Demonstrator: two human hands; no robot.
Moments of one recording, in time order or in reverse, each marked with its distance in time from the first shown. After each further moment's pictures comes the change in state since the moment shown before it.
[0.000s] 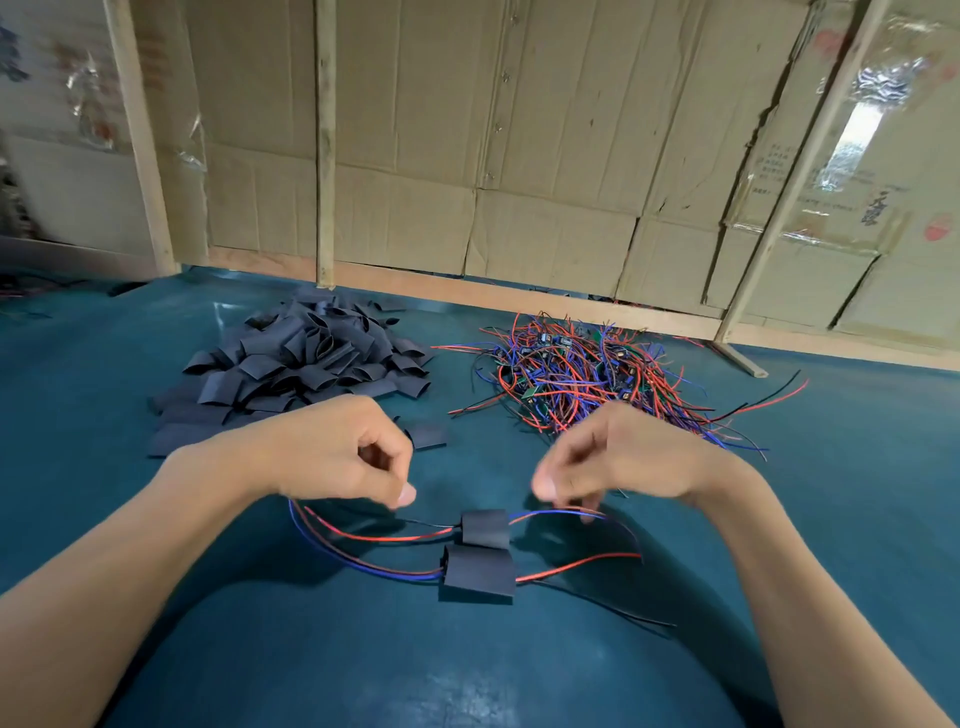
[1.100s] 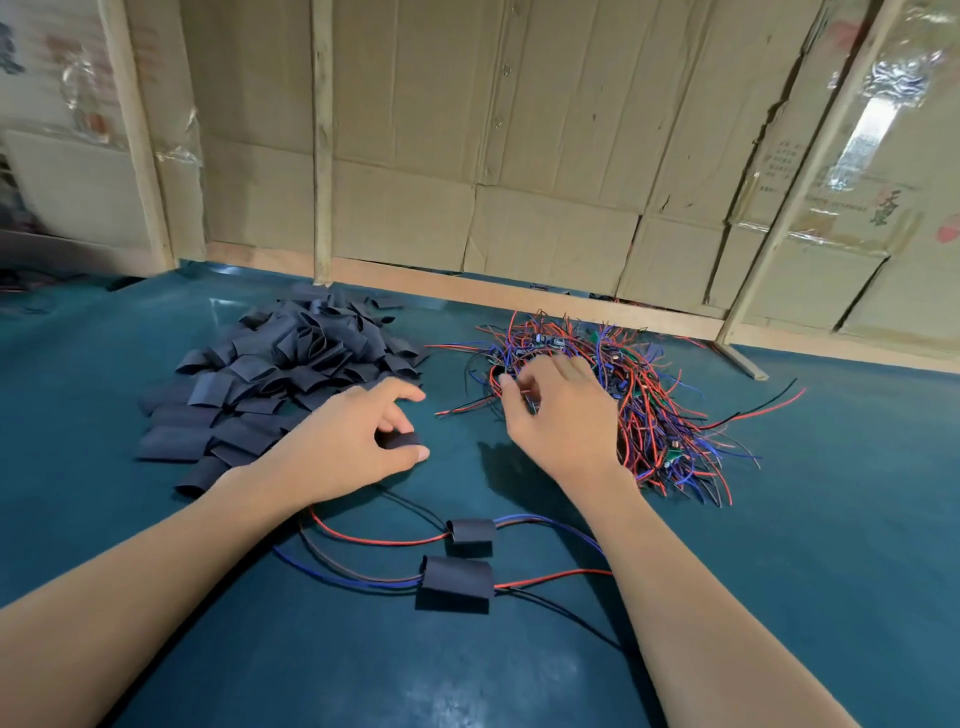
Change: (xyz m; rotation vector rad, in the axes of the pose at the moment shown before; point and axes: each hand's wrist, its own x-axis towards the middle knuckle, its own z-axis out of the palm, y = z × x) left_hand 0.038 -0.036 0.032 0.109 0.478 -0.164; right_hand 0.083 0.021 0.024 -0.767 1.123 -0.305
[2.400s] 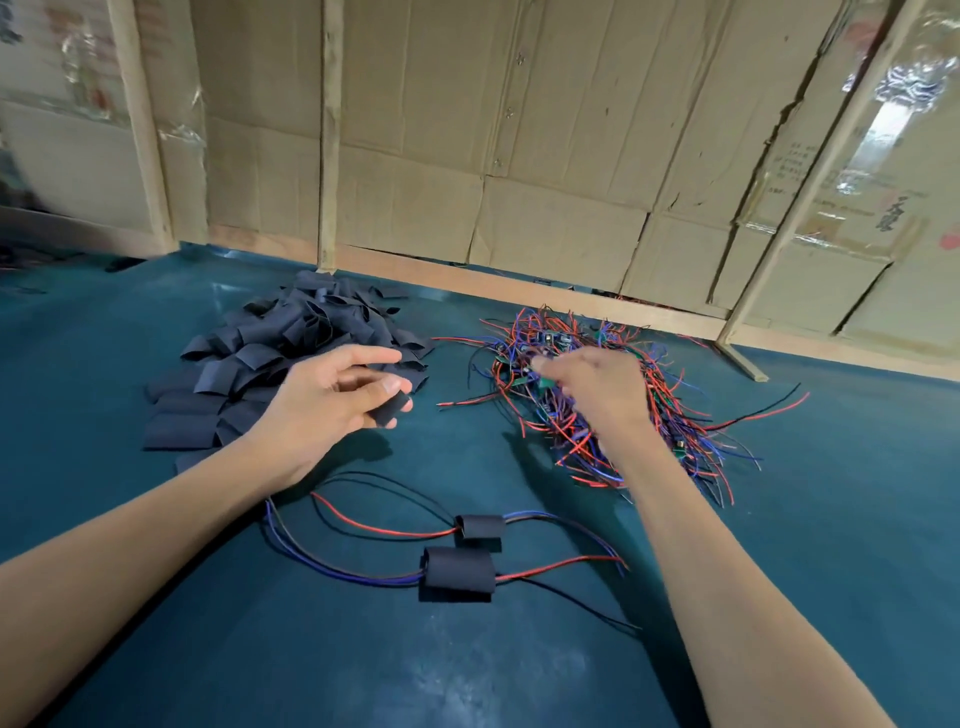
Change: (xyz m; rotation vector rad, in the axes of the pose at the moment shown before) left_hand -0.005 0.006 -0.019 -1.078 0.172 -0.226; right_hand 0.032 0.015 -0.023 0.640 -0.291 0.749
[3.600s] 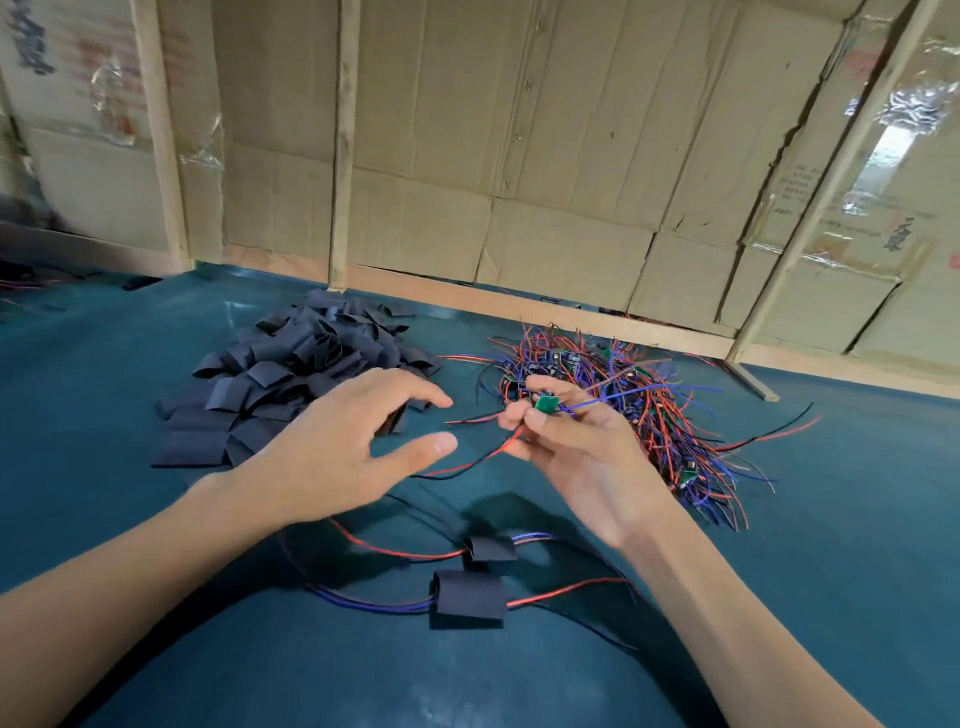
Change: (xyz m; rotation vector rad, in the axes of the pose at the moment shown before) left_hand -0.025 0.022 0.004 1.076 -0.188 0.575; right_hand -0.067 -0.008 0.001 0.903 -0.625 0.010
